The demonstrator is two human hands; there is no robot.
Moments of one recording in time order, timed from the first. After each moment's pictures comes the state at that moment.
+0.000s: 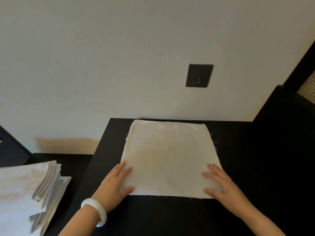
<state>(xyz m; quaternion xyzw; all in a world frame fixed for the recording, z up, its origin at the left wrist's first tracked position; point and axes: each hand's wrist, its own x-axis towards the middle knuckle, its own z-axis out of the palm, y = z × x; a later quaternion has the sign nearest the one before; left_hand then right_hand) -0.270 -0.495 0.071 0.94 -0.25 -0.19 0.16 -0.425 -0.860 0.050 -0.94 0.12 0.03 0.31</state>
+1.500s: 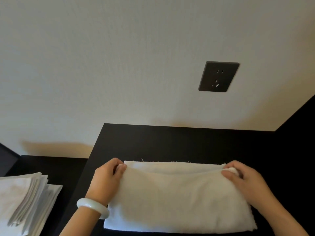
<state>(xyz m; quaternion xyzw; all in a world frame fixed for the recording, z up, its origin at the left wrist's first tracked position) -0.182 -0.537 0.090 0.92 -0.07 -0.09 0.37 -0.329 -0.884 0.107 -0.88 0.31 -0.03 0.34</state>
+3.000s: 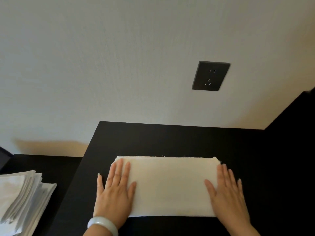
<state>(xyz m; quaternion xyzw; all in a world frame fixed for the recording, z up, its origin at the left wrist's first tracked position) -0.243 -0.557 0.069 0.98 -0.19 -0.10 0.03 -0.352 -0.843 0.052 -0.93 0.35 0.05 0.04</state>
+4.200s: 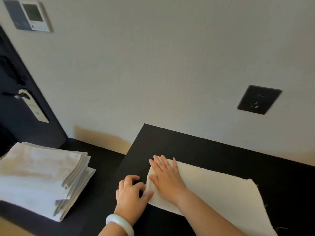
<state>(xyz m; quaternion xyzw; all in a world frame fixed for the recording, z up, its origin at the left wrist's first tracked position) -0.269 -0.501 0.092 0.95 -0.02 -0.15 0.28 -0.219 -0.660 0.059 -0.98 -0.15 0.08 0.07</state>
